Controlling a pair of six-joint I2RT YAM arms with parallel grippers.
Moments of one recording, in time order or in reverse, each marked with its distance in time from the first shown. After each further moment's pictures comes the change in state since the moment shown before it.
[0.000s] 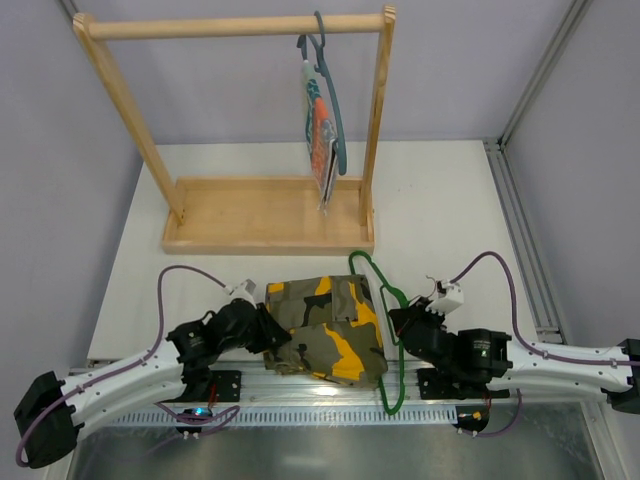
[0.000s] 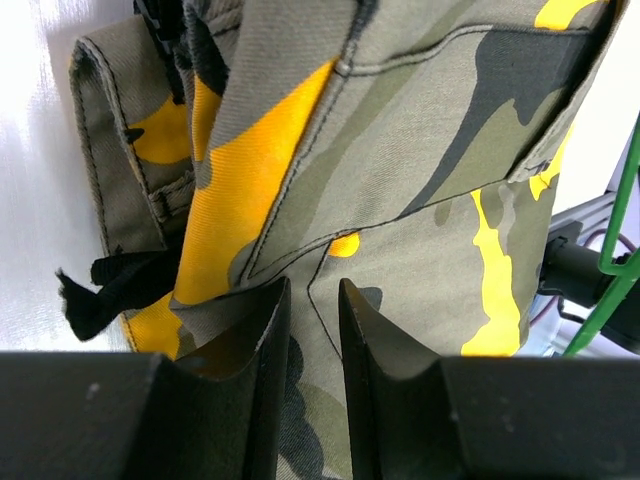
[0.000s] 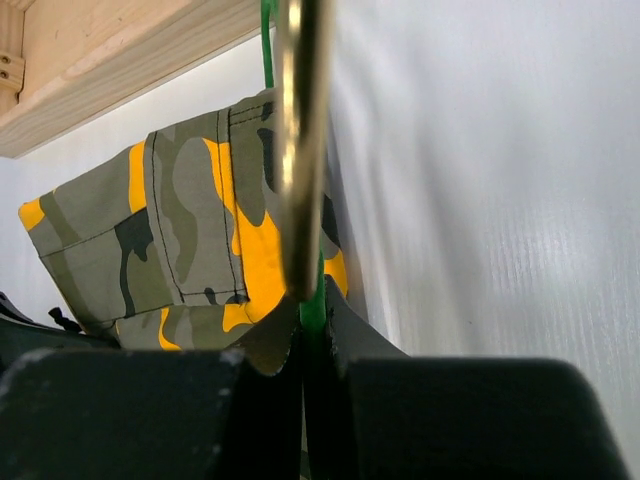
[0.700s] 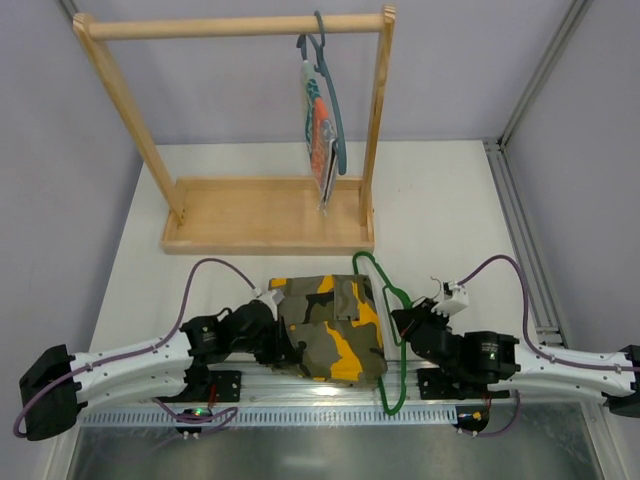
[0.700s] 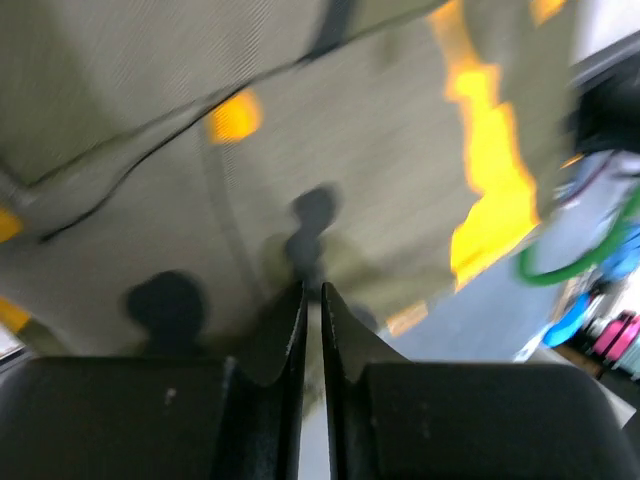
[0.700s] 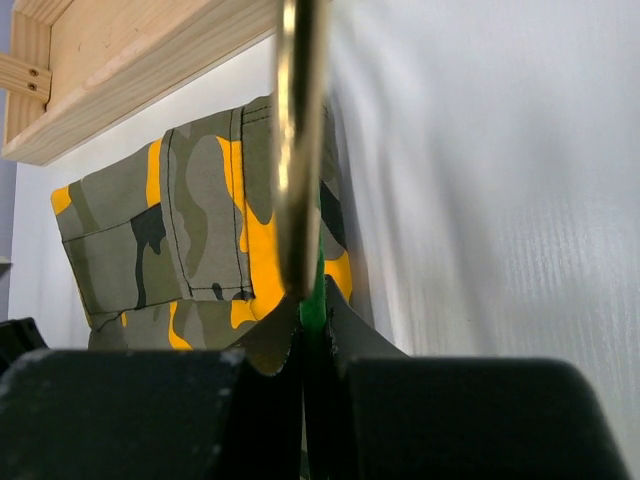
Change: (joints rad) left arm -0.115 0.160 0.133 -0.013 0.160 0.117; right arm 0.000 -0.098 -0.029 -0.026 -0.004 0.022
